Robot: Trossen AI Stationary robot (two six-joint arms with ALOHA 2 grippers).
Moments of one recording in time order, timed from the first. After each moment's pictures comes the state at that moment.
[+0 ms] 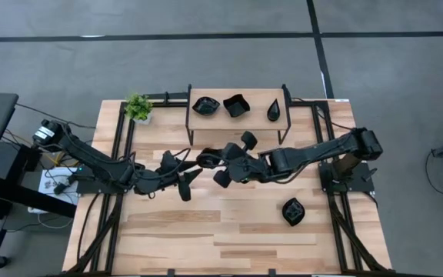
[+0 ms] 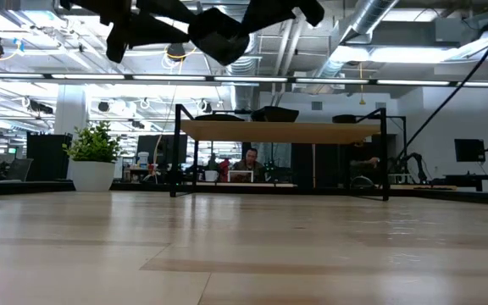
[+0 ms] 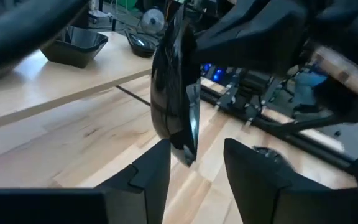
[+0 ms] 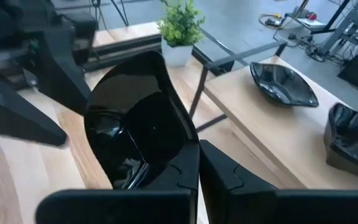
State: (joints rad) left arm -0.46 1.20 0.63 0.32 -0.85 -0.46; right arm 0.22 1.66 1.46 -0.47 0.77 0.39
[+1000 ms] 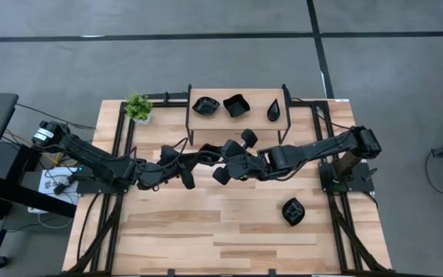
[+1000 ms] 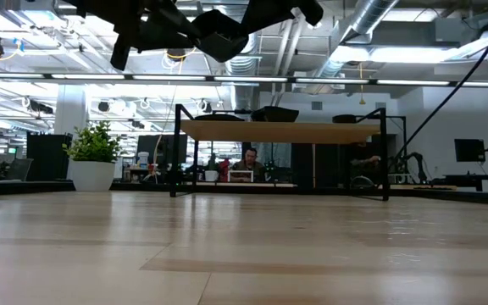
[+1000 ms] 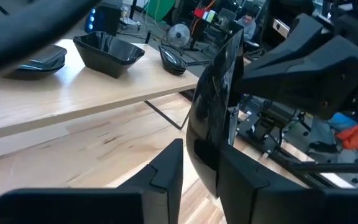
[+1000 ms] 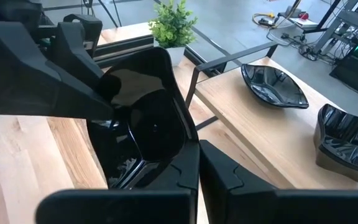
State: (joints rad) left arm -0.38 1.21 0.63 0.36 -0.89 -0.56; right arm 0.22 1.67 1.49 -0.49 0.79 0.38
